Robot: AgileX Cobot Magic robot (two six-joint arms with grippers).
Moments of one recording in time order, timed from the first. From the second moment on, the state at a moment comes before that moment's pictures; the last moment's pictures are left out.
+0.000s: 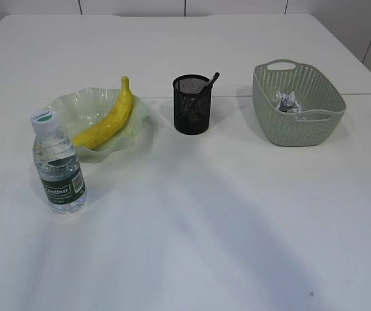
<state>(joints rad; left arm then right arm) -0.23 1.06 -1.03 0.36 0.59 -0.12 0.45 1.21 -1.24 -0.09 0.03 -0.12</state>
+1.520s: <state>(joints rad) -0.23 1.06 -1.03 0.36 0.59 -0.12 0.45 1.89 -1.02 0.13 -0.89 -0.12</state>
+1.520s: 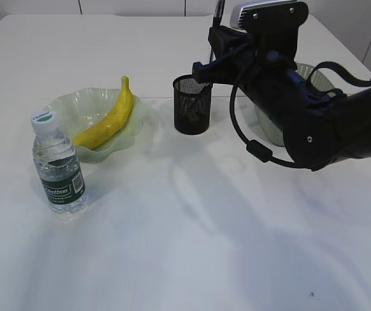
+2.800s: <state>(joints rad) -0.23 1.06 -1.03 0.36 0.59 -0.12 0.43 2.10 -1.21 0.17 -0.89 -0.12</state>
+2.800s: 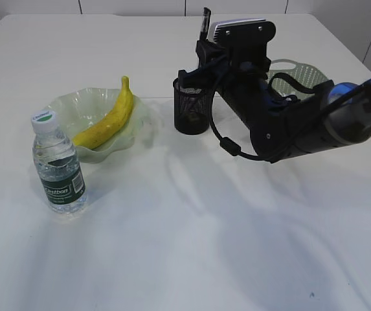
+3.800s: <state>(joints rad) -0.23 1.06 -1.03 0.36 0.59 -0.12 0.39 2.20 -1.38 0.17 -0.76 -0.12</state>
